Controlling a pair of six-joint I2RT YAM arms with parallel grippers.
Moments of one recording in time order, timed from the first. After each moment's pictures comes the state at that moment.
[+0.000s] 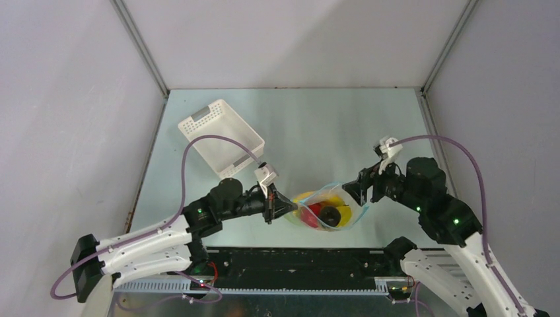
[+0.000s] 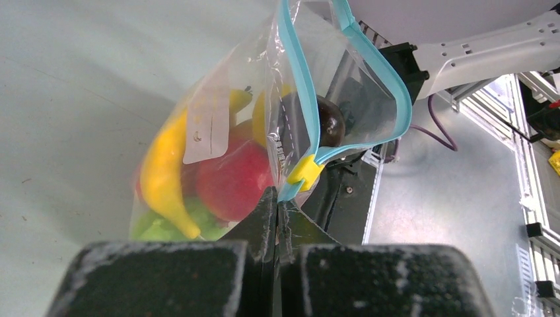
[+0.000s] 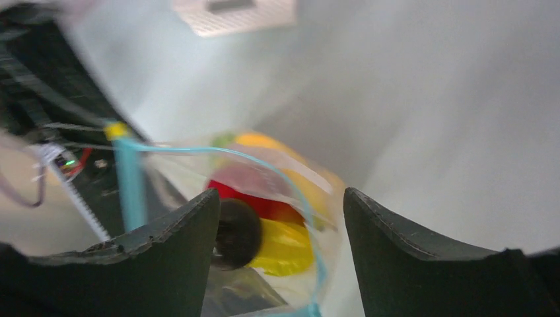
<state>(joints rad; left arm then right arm) -1.03 0.83 0.55 0.08 0.25 -0.39 0.54 0.63 0.97 -0.76 -0.19 0.14</state>
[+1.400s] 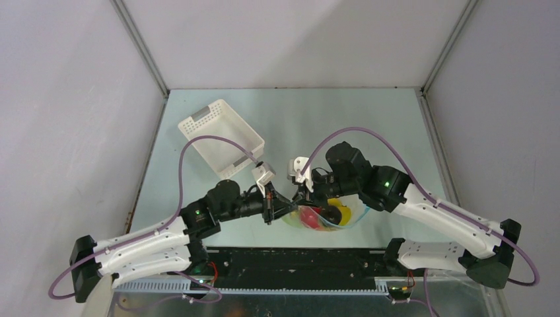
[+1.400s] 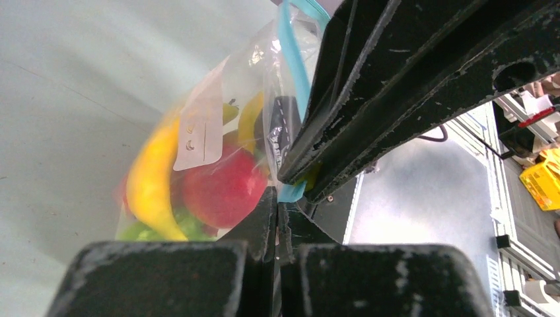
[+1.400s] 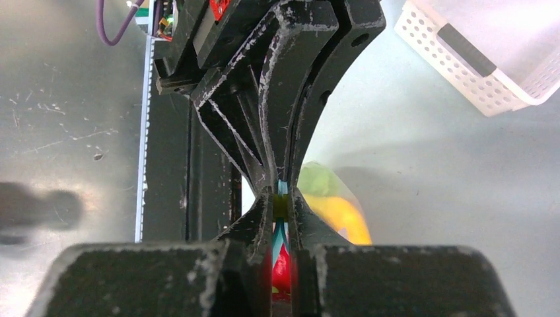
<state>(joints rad) -1.05 0.80 0.55 0.09 0.23 -0.47 1.01 1.11 1.15 -0.59 -0.45 -0.29</state>
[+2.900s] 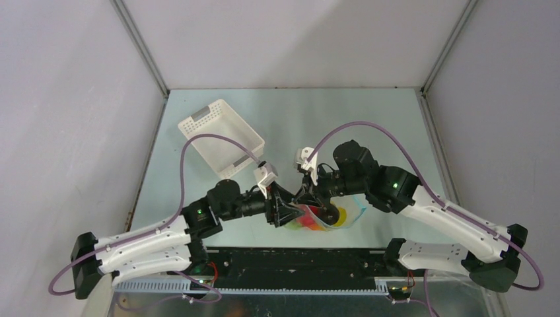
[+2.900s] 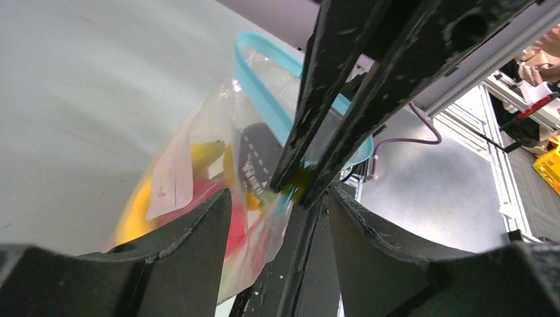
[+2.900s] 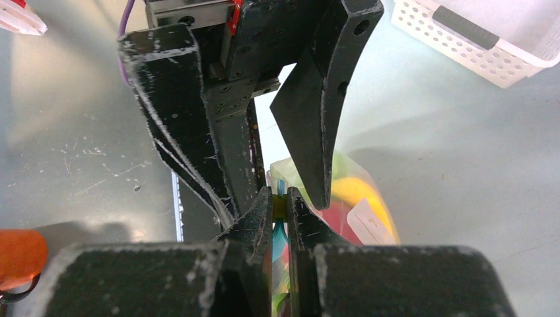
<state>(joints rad) -1.08 0.81 0.56 0.15 0.21 -0.41 1.00 1.07 1.17 -0.59 -0.42 -0.09</state>
